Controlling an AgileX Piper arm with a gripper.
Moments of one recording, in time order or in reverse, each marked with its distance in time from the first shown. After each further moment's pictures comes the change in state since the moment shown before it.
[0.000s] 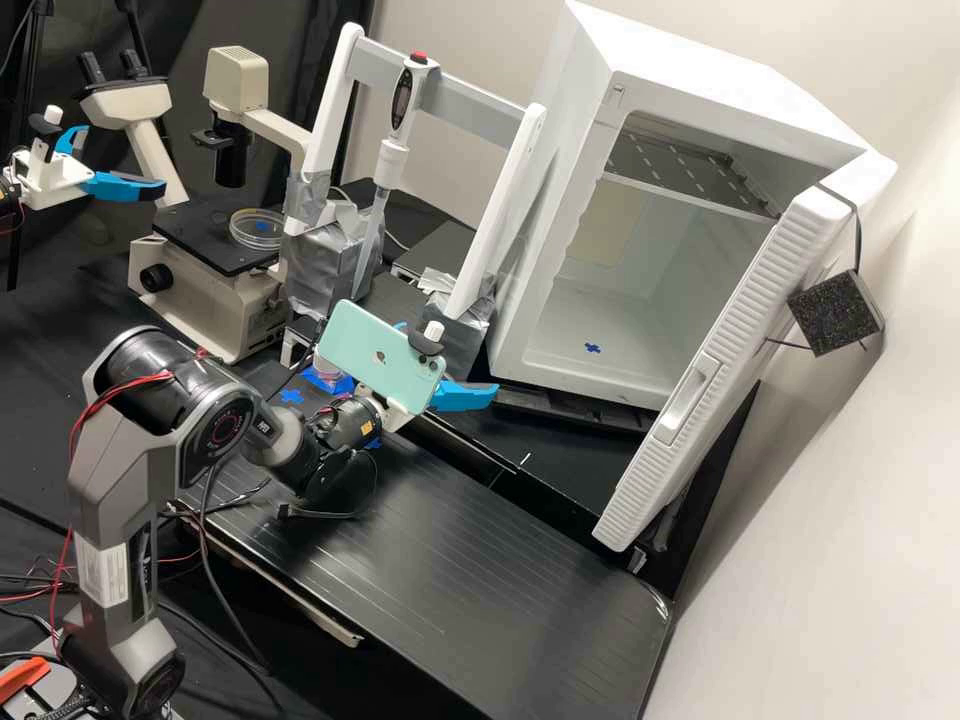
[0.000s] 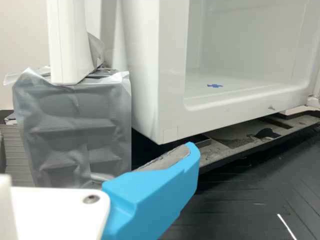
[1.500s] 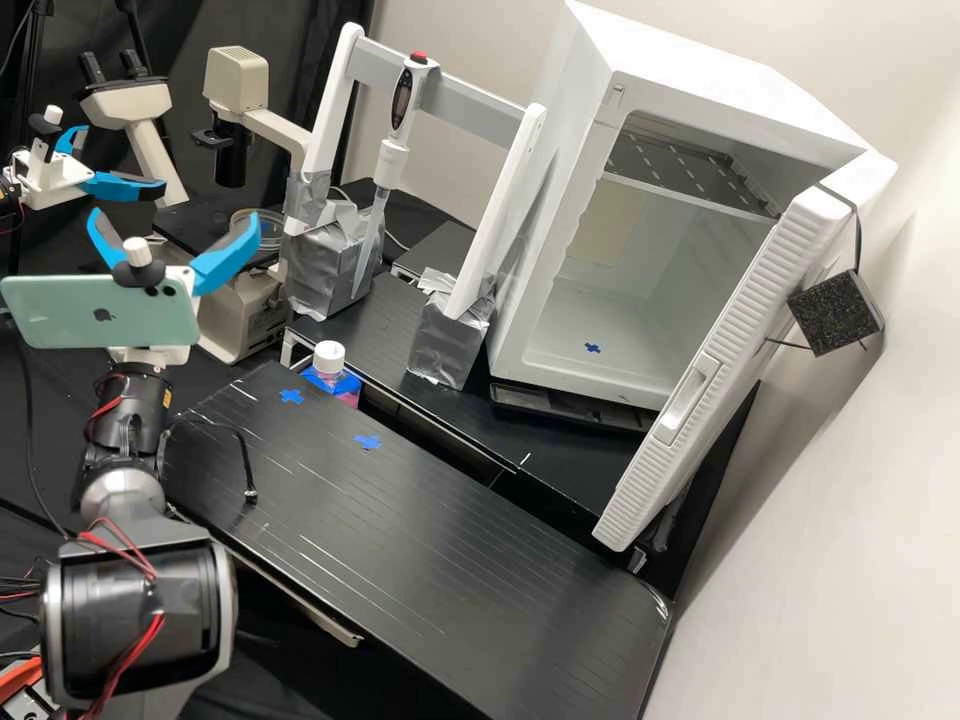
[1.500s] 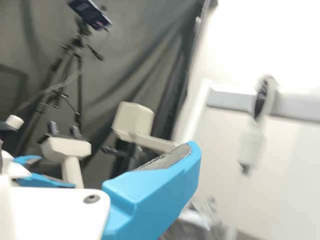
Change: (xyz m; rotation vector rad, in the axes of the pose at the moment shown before) arm -0.183 -0.042 -0.148 -0.123 0.808 -0.128
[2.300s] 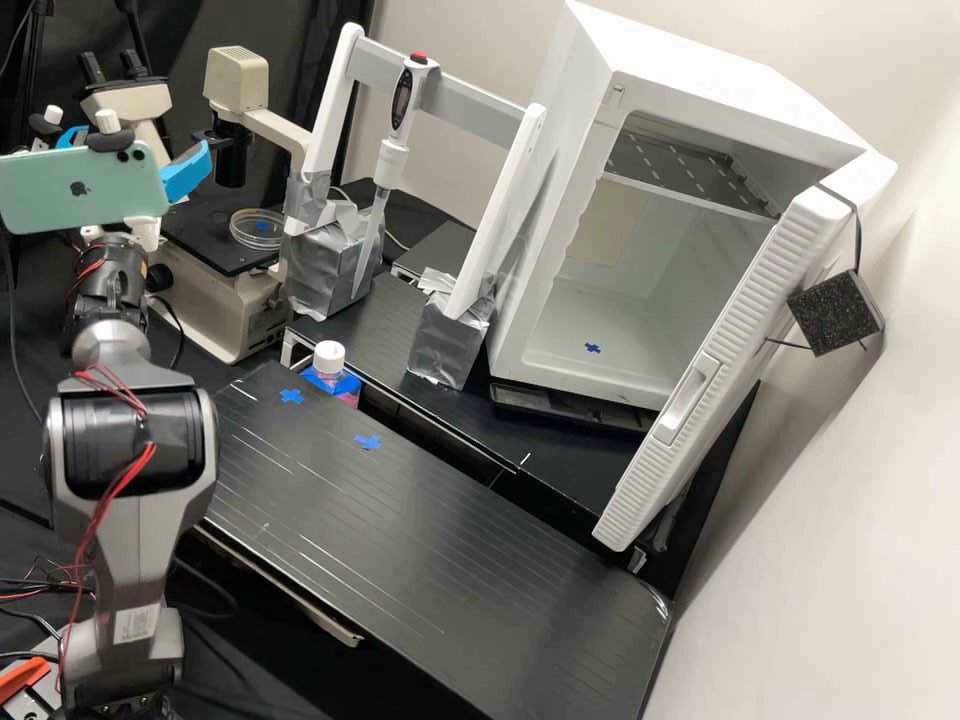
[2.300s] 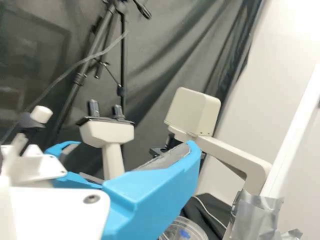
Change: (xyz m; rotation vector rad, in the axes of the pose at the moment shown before) arm 0.134 -0.032 -0.027 0.010 -0.042 -0.236
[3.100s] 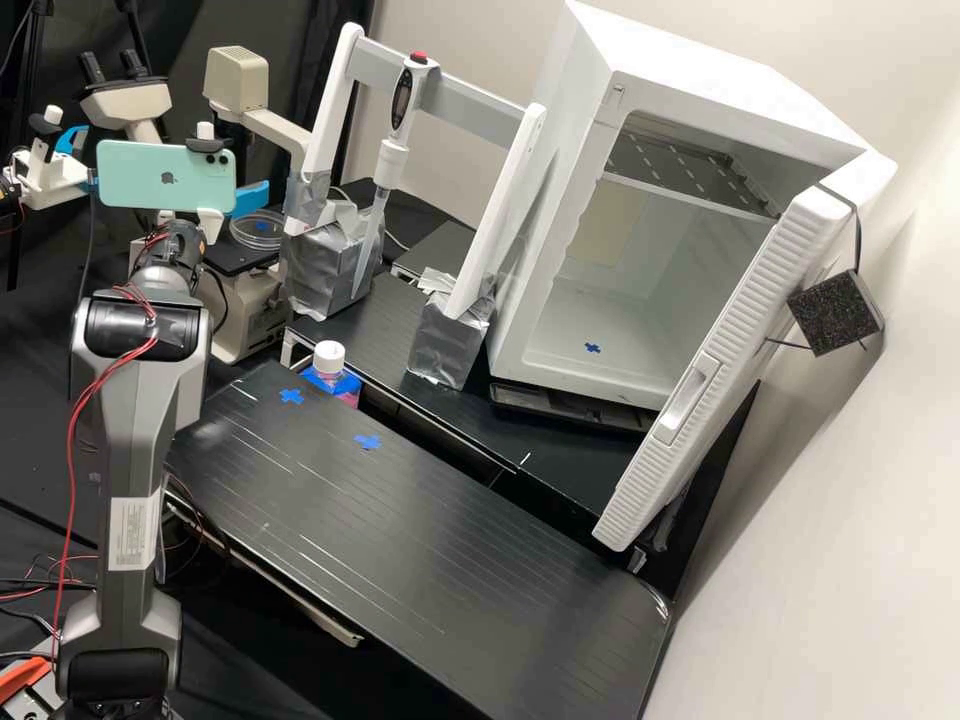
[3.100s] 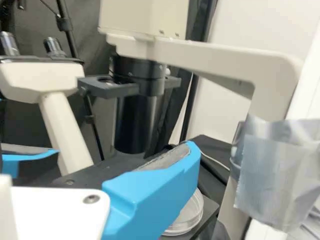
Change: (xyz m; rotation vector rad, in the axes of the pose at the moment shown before) arm 0.112 -0.039 0.082 0.159 -0.214 -0.068
